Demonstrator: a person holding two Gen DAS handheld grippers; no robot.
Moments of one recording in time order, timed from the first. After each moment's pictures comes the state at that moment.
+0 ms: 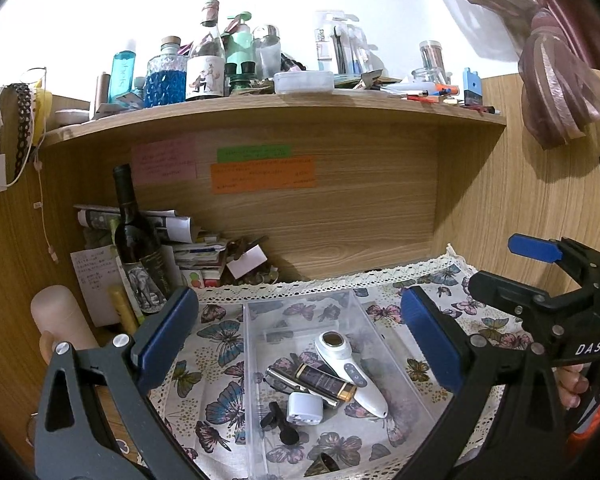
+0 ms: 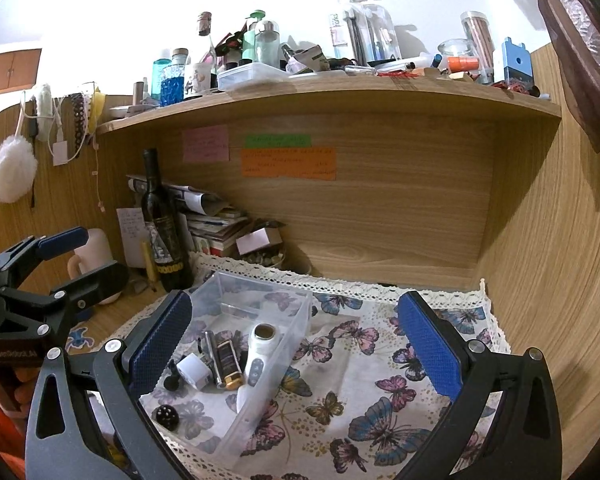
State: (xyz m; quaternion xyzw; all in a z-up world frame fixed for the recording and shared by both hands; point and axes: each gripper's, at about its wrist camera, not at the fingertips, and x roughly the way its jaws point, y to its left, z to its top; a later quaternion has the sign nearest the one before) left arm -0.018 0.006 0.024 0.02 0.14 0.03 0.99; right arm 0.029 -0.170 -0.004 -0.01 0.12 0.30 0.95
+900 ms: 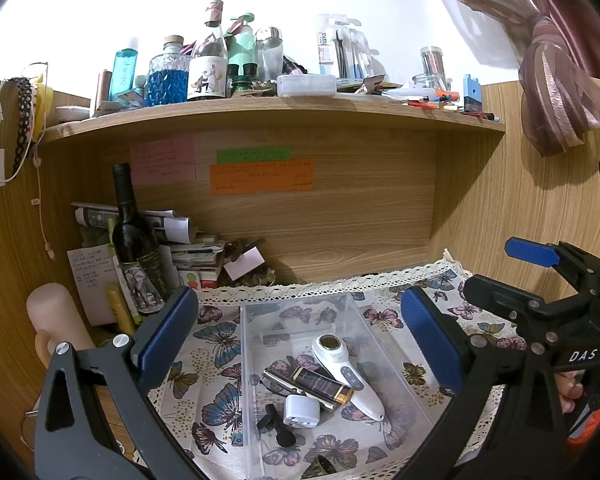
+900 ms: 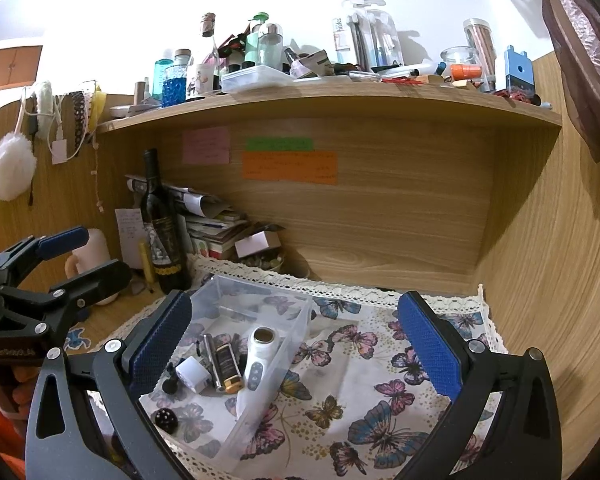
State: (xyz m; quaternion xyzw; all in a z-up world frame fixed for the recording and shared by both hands) left arm -0.018 0.008 0.025 0.01 0.14 0.03 0.99; right arm 0.031 -0.169 -0.003 -0.01 0.11 0.29 0.95
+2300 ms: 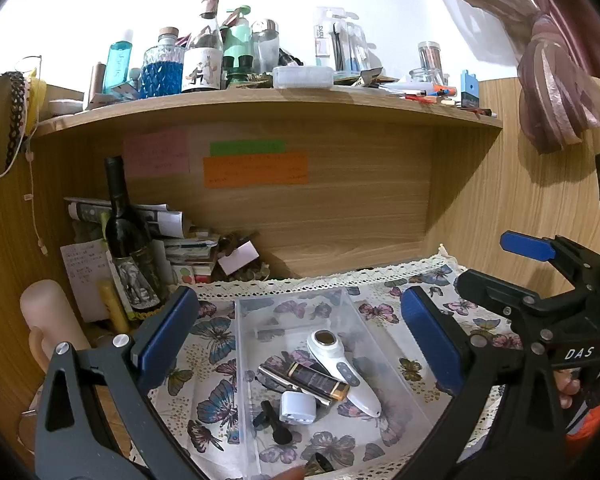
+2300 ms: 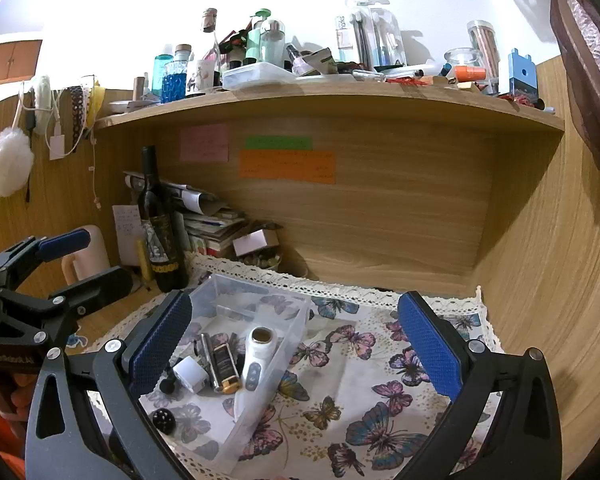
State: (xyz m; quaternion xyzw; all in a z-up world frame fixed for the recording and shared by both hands) left arm -0.014 0.007 0.023 0.00 0.15 0.02 0.99; right arm 0.035 -0.169 -0.003 -0.02 0.11 0.29 0.95
